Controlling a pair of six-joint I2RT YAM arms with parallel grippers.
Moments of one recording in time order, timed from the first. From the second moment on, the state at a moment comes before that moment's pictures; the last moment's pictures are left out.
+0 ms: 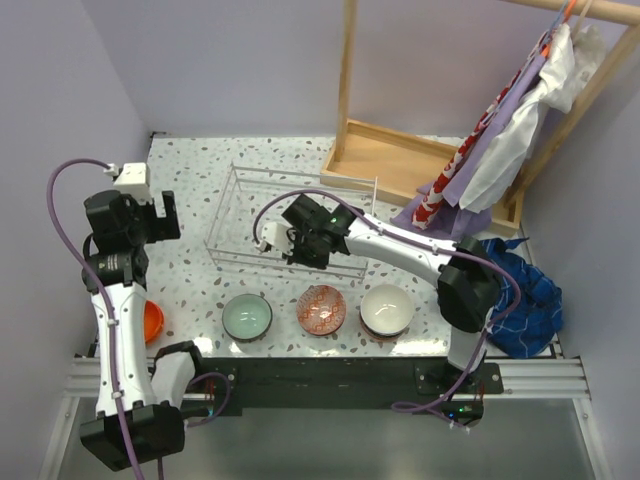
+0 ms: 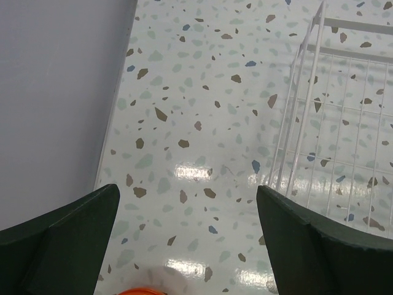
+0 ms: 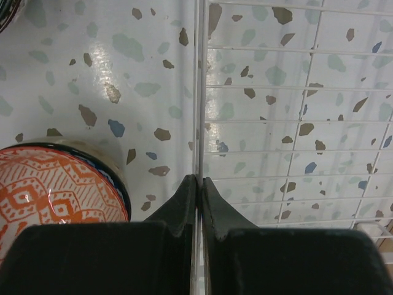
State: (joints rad) left arm 0.29 0.88 0.98 -0.58 0.08 0.14; right arm 0.94 1.86 1.55 -0.78 -0.07 -0.52
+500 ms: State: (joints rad) left arm 0.29 0.93 1.03 -0.61 0.12 0.30; right arm 0.92 1.84 1.54 -0.80 -0.02 -0.51
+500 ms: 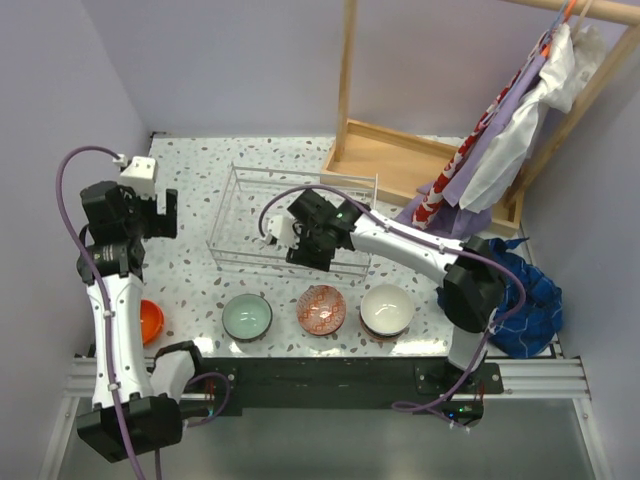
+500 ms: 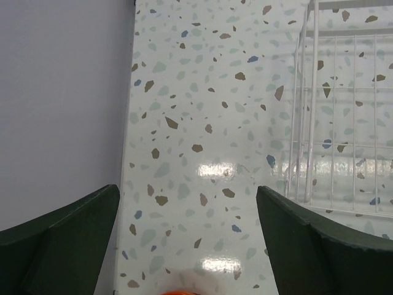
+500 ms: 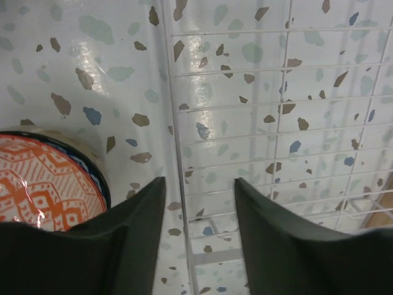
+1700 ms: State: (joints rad) left arm 0.31 1.04 1.21 -0.68 0.21 0.16; right arm 1.30 1.89 1.56 -0.74 -0.26 -0.60
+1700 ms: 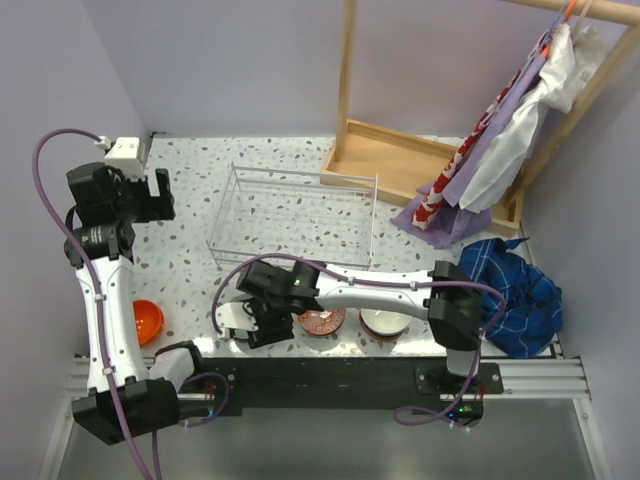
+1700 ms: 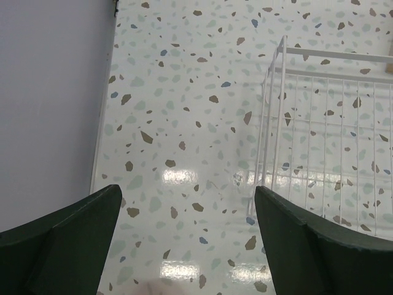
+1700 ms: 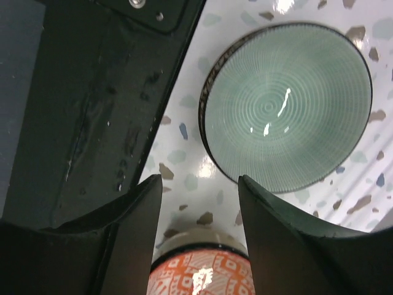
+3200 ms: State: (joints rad) left arm 0.35 1.04 1.21 -0.67 0.29 0.09; right arm 1.32 2.01 1.62 -0.66 -0.23 -0.52
